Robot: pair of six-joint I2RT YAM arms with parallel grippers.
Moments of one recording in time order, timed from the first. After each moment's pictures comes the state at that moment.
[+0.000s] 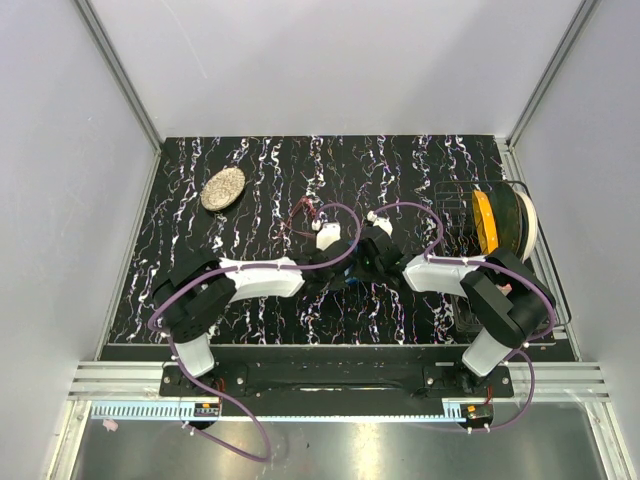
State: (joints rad) left arm -0.98 1.76 1.00 -0.19 -0.36 -0.86; right arm 0.71 1.65 0.75 0.07 0.11 0.74
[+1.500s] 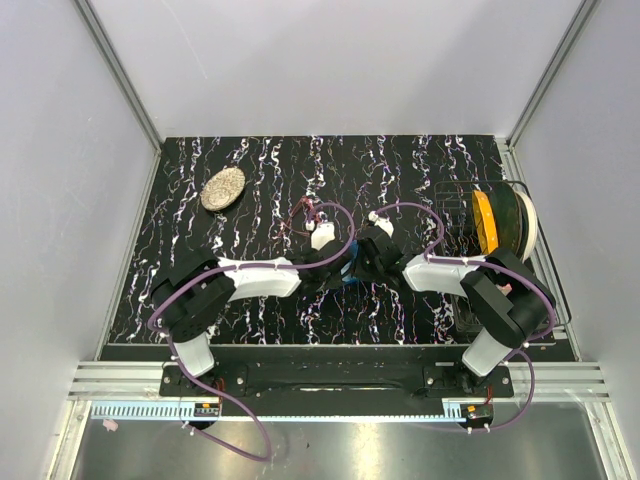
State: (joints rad) left arm -0.95 1.76 0.95 -0.14 -0.36 -0.88; right arm 0.71 1.65 0.75 0.06 0.12 0.77
